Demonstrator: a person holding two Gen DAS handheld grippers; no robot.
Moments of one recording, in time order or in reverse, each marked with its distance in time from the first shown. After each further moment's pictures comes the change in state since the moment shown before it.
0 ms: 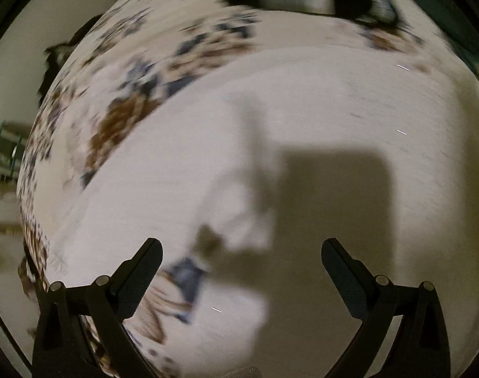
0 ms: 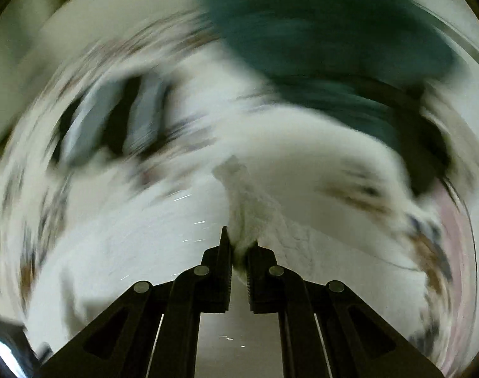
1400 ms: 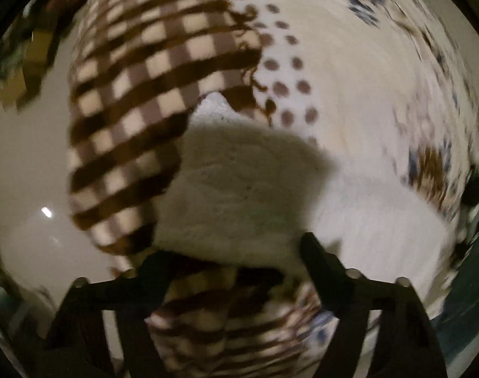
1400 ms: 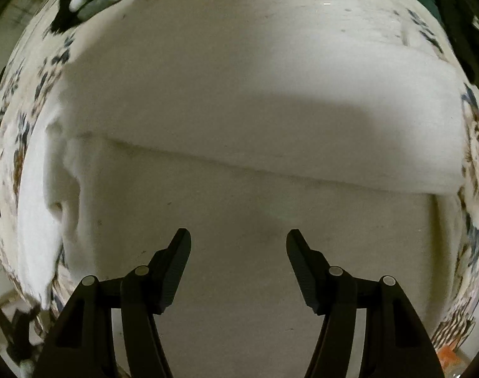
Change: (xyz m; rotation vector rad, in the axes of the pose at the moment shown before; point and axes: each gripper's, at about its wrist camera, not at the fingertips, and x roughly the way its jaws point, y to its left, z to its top) left arm 0.097 0.364 -0.161 -1.052 0.239 -0.346; right arm 0.040 0.028 -0.151 0.091 0.494 0.084
